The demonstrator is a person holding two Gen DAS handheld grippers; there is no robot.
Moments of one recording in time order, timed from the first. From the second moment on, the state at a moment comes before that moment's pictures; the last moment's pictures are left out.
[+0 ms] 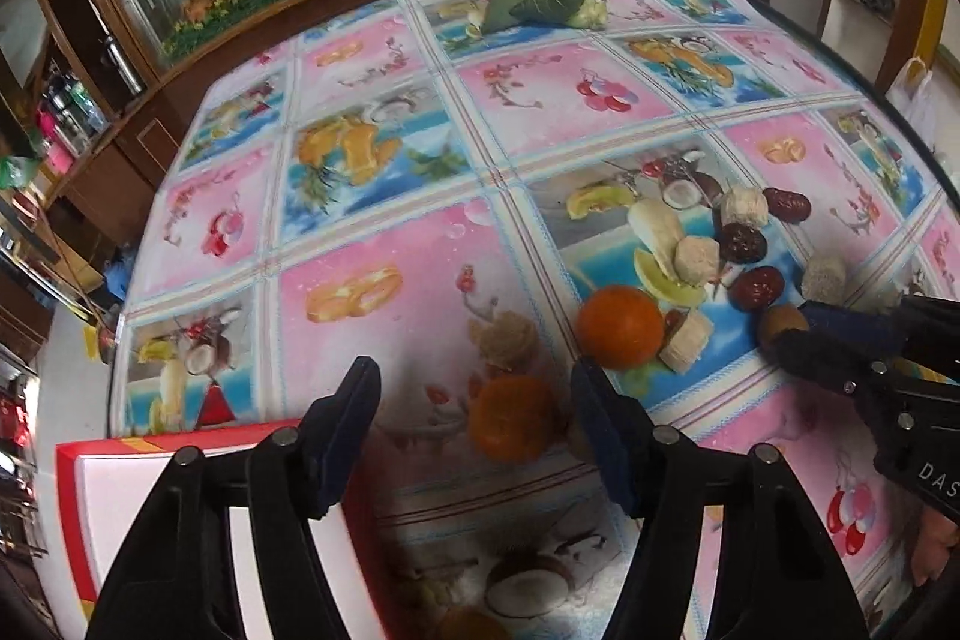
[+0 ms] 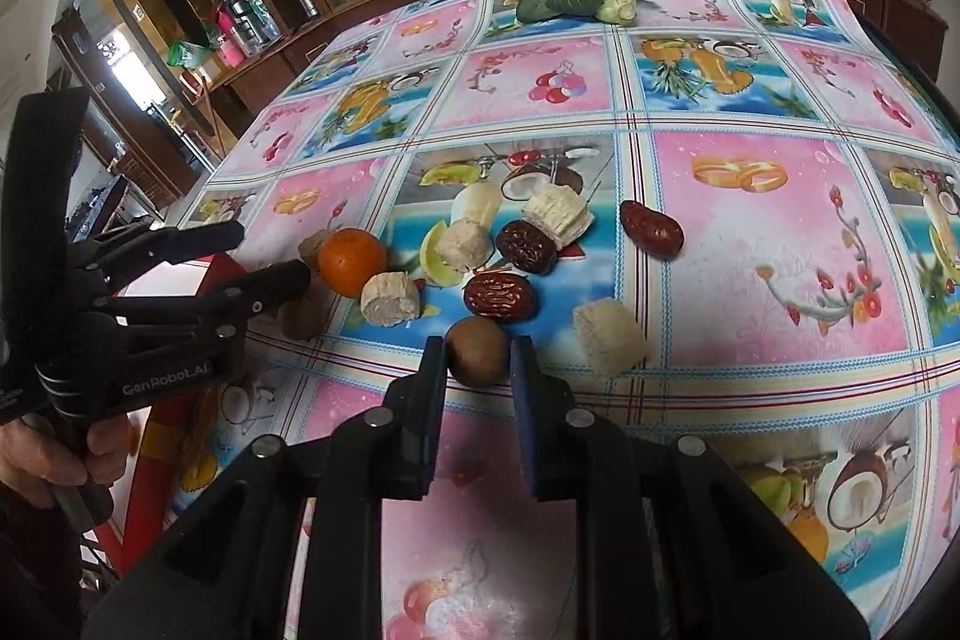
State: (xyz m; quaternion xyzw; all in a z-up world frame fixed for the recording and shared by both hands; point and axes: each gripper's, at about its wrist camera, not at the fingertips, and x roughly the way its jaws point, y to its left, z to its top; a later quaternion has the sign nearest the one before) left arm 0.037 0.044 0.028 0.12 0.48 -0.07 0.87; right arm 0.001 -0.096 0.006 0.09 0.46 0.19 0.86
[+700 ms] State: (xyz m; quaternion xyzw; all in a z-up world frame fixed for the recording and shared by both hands) left arm 0.033 0.051 0.021 0.05 0.50 -0.13 0.86; right arm 0.002 -0.102 0.008 0.10 0.46 0.19 0.86
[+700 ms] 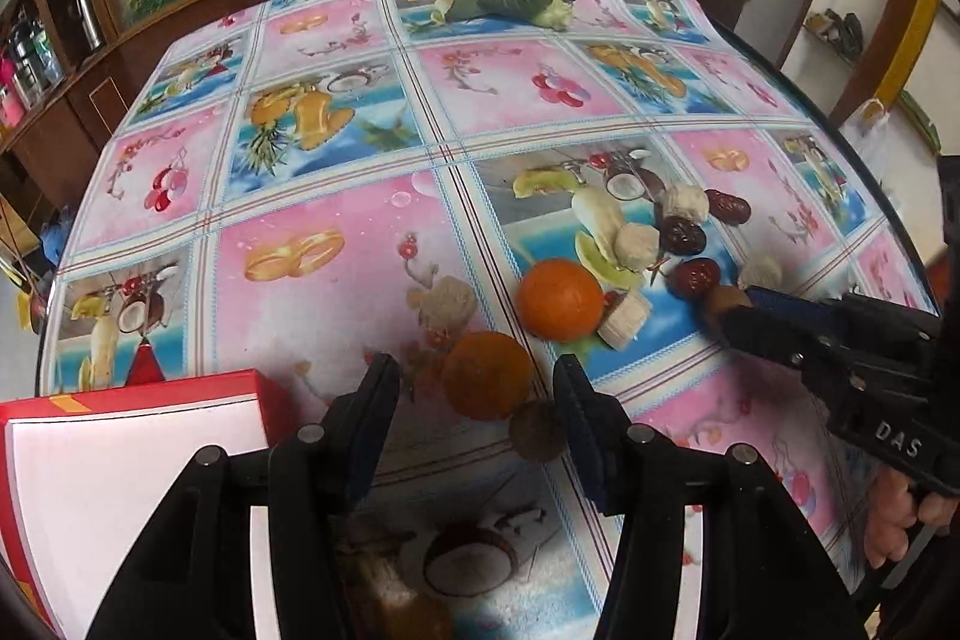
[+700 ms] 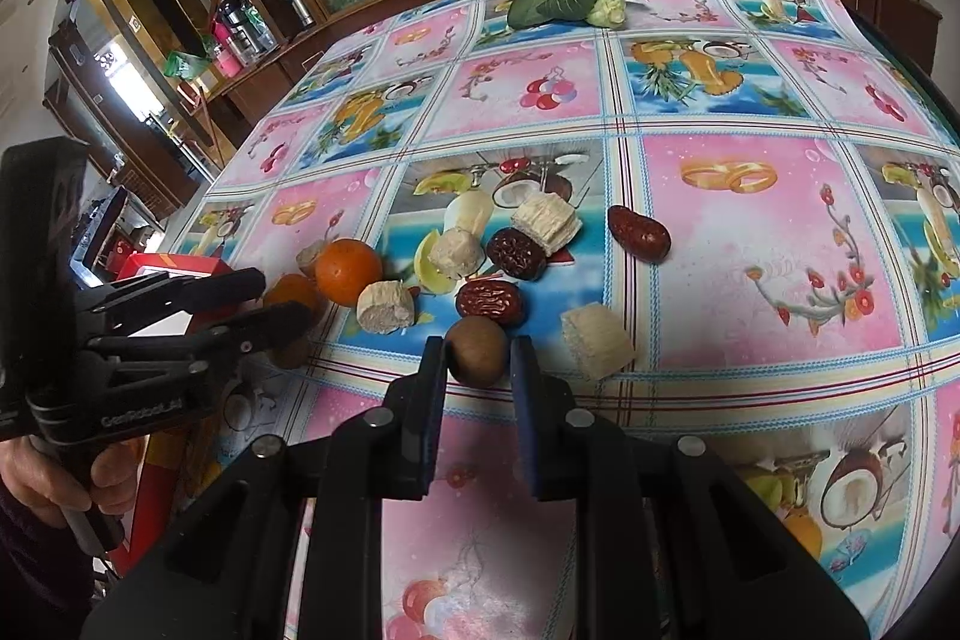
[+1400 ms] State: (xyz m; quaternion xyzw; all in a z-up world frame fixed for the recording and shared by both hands) left arm 0.030 0.053 0.018 0.00 0.51 -0.13 0.85; right arm 0.003 -0.100 0.006 0.10 0.46 0.19 0.86
